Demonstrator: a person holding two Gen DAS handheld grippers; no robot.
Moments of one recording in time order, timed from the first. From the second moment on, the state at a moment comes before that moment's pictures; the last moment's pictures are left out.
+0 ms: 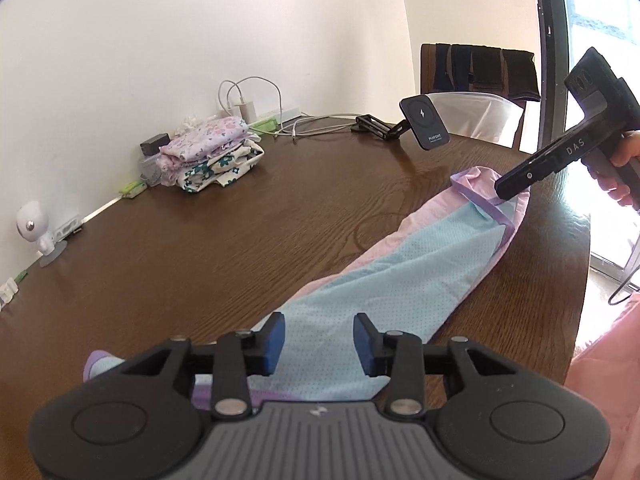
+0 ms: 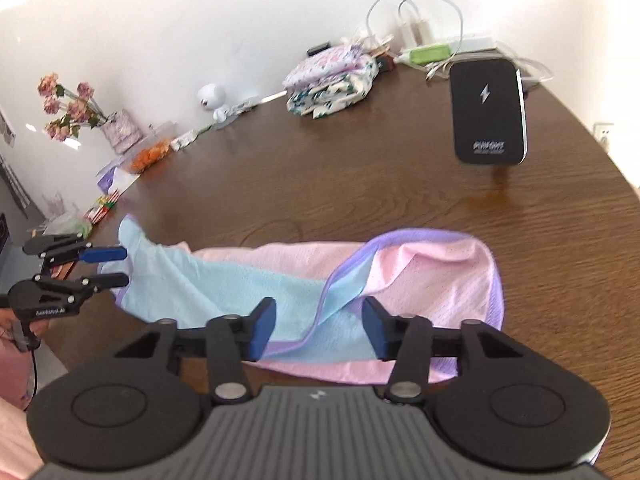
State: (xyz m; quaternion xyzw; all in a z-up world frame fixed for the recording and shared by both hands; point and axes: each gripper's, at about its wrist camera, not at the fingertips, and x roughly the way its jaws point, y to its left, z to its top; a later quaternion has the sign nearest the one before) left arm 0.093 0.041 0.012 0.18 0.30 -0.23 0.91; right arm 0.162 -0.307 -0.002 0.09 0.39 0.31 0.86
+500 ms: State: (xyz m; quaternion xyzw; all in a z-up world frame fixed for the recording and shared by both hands) left arm 0.121 0.020 -0.016 0.19 0.36 -0.21 0.89; right arm 0.255 -0.270 0.014 0.03 0.51 0.23 0.83
